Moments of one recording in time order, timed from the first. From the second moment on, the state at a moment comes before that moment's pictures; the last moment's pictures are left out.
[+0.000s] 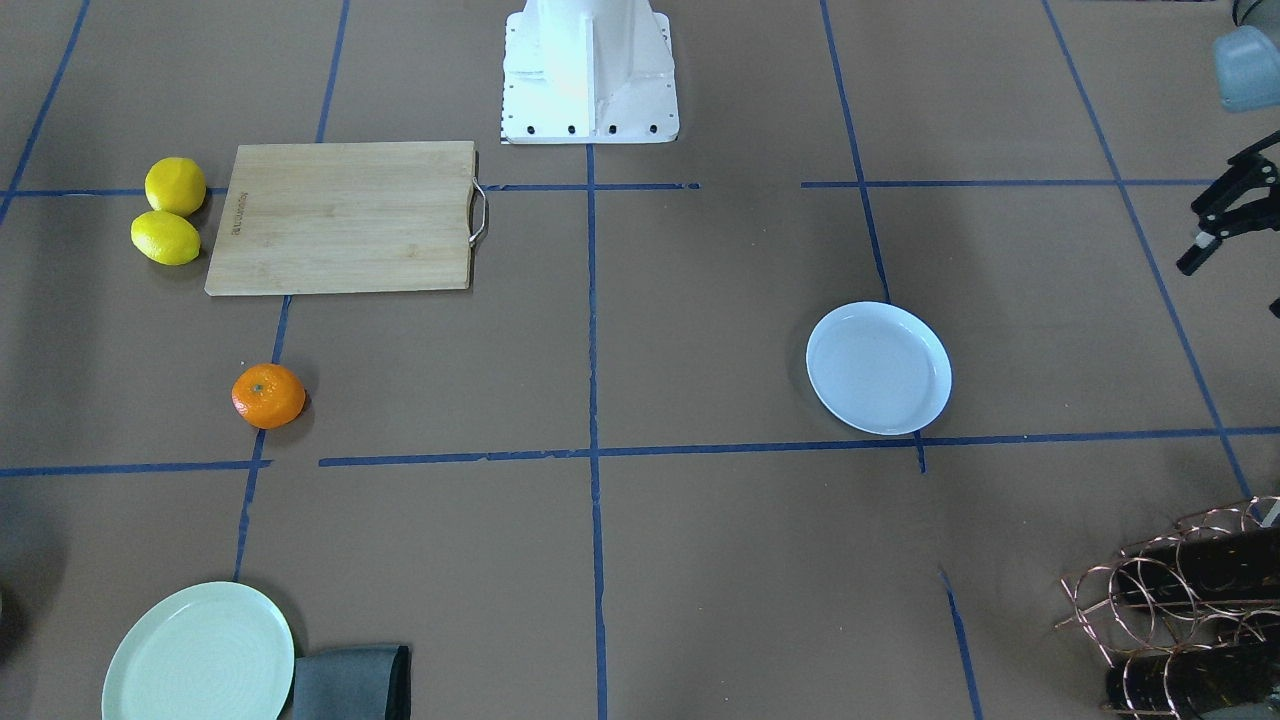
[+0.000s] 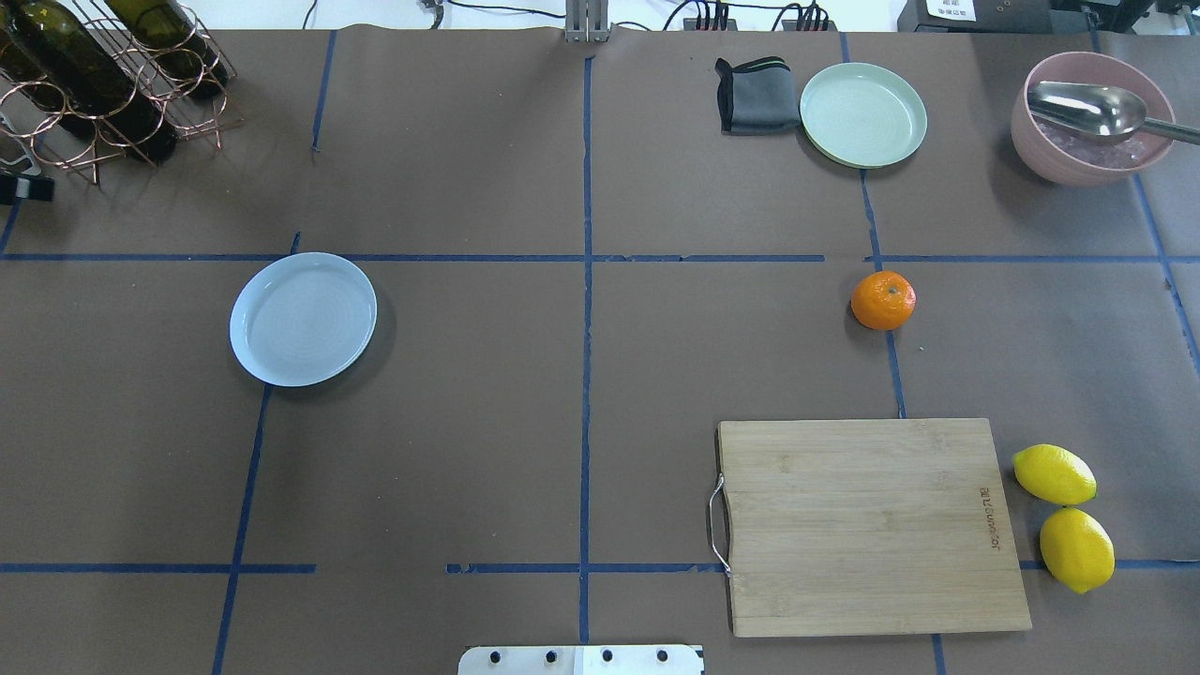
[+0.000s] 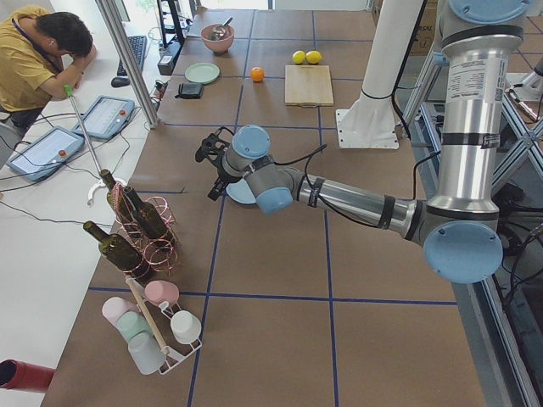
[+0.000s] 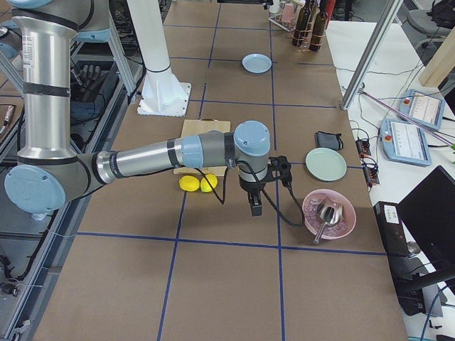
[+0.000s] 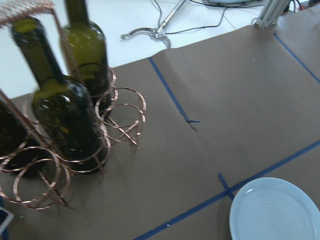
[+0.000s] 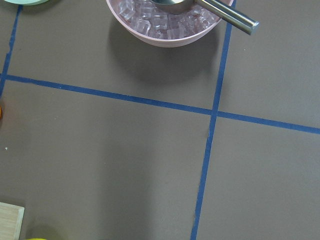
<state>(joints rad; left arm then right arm) -1.20 -1.57 -1.79 -2.38 -2.22 -0.58 1.59 -1.64 1.90 -1.71 2.38 -0.09</state>
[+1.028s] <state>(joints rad) -0.77 -1.57 -1.71 -2.39 -1.75 -1.13 1.59 -1.65 1.89 -1.71 2.38 -0.09</state>
